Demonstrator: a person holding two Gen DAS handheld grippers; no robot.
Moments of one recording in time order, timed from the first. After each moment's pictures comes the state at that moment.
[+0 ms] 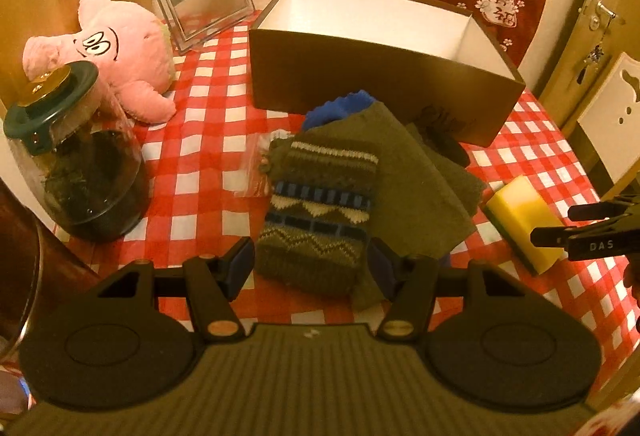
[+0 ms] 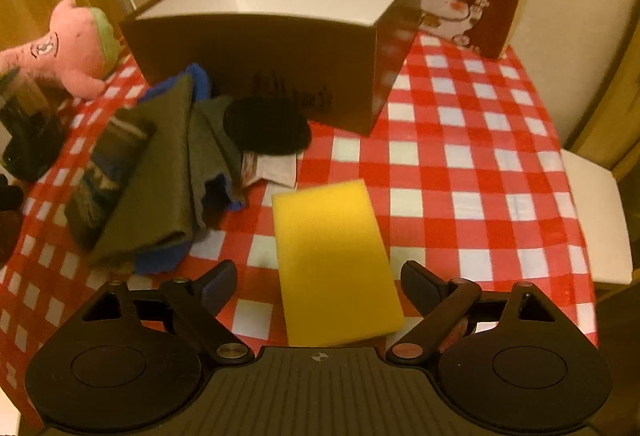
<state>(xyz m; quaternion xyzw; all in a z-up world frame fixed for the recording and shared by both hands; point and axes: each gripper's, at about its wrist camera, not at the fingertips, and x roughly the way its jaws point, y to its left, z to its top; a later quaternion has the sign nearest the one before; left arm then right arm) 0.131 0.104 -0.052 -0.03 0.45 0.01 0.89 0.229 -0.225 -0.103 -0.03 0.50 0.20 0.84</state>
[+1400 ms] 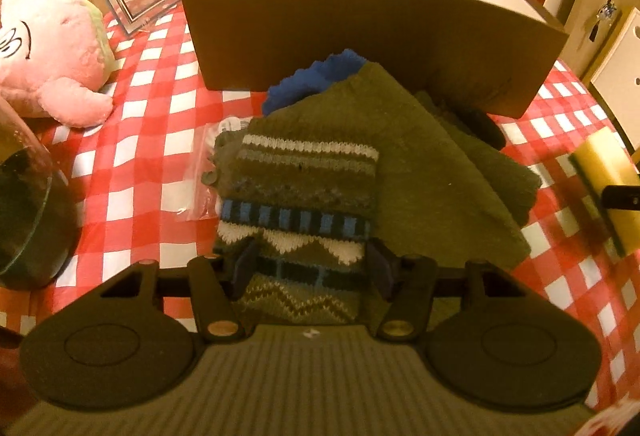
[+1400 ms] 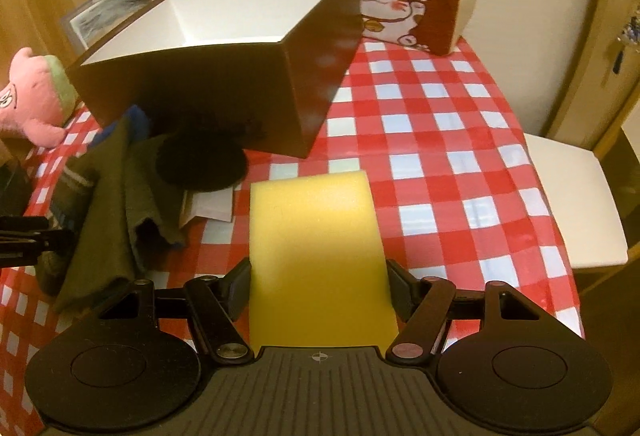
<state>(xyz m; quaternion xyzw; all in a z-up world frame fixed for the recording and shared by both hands) 0.212 0.083 -0.127 0.01 0.48 -0.01 0.88 0.254 -0.262 -0.109 0.02 0.48 0.16 0.86</state>
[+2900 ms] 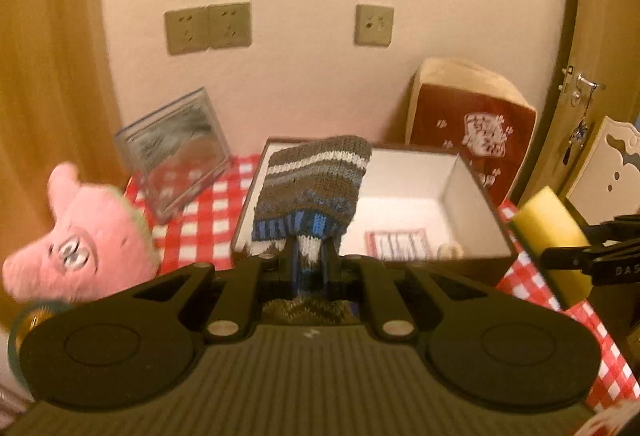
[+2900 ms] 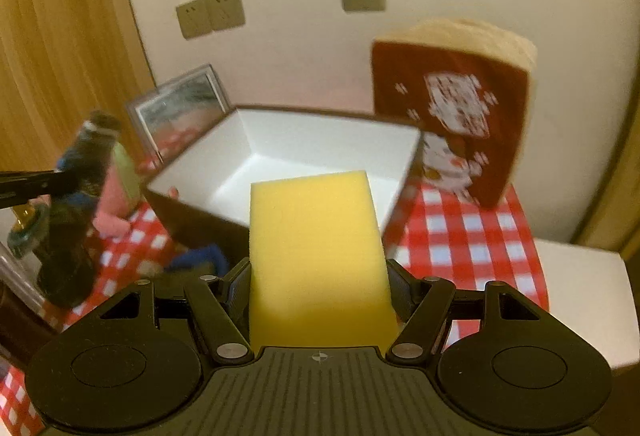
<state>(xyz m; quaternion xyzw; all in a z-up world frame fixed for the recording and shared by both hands) 0.248 0.110 0.046 0.00 0.31 -0.02 0.95 0.302 -0.225 0.006 0.02 0.37 0.24 0.90</state>
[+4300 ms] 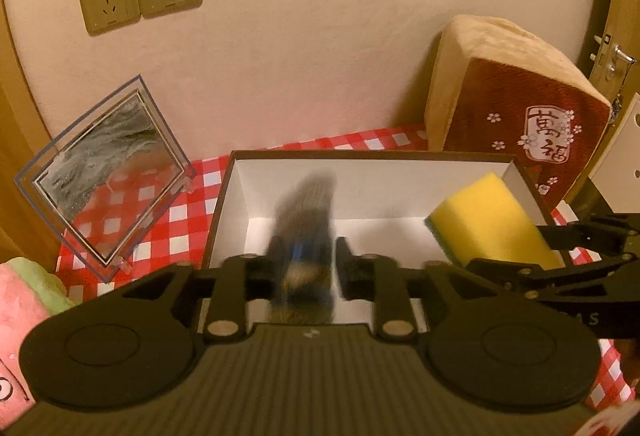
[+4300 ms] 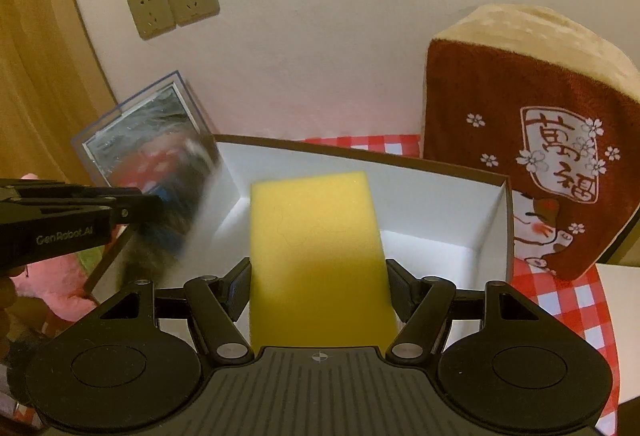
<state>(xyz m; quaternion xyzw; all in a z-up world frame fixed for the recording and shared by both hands) 0.436 0.098 -0.007 0.02 0.38 -0.04 0.92 0.456 -0.128 -0.030 0.04 0.41 0.22 0.89</state>
